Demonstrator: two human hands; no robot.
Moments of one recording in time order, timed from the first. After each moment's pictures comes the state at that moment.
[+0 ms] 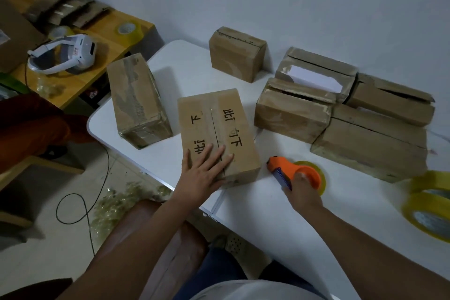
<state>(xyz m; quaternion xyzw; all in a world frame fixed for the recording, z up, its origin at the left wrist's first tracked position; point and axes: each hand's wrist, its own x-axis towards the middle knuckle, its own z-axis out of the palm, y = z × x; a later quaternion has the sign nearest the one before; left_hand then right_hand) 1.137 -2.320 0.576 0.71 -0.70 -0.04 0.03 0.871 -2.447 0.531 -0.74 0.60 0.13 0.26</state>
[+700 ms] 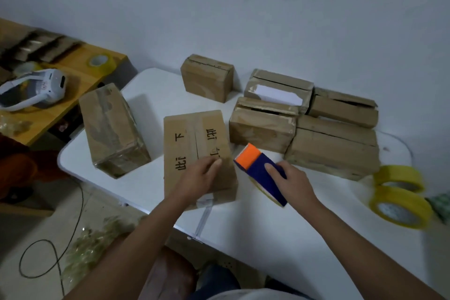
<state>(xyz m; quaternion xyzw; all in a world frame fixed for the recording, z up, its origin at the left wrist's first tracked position) 1.108 -2.379 0.630 0.74 -0.50 -0.36 0.28 0.868 -2.451 0.630 -0.68 0.59 -0.15 0.40</state>
